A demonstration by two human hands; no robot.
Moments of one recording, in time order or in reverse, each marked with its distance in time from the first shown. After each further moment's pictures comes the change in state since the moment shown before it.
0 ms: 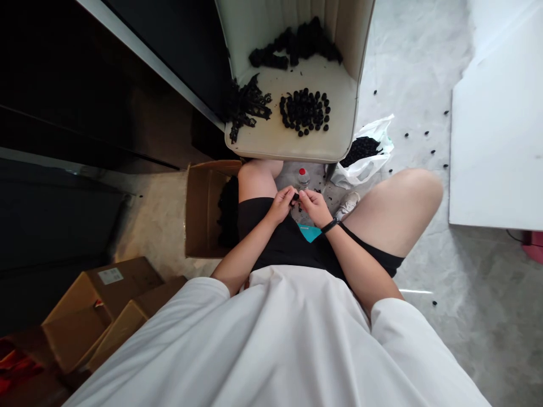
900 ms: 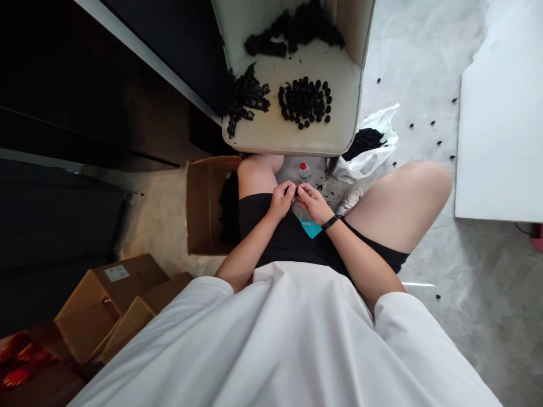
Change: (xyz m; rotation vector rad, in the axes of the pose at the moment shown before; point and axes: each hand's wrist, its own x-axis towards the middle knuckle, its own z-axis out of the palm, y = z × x) left_hand 0.001 -0.002 -0.007 0.189 0.070 0.202; right_hand 0.001 0.001 0.011 0.259 -0.093 0.146
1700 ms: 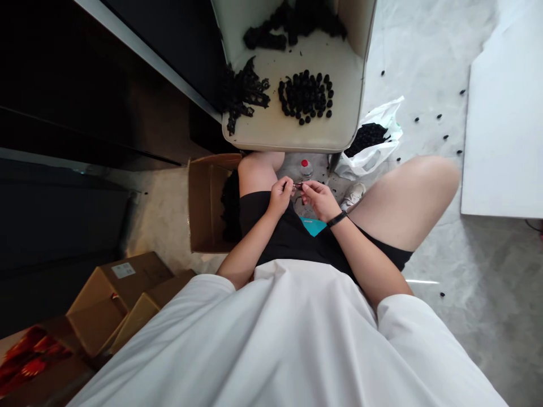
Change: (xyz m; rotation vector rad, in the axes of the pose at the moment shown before) left_hand 0.001 -0.007 -0.004 0.036 0.059 -0.029; right_hand -0.004 -0.009 -0.008 0.026 0.125 0.045
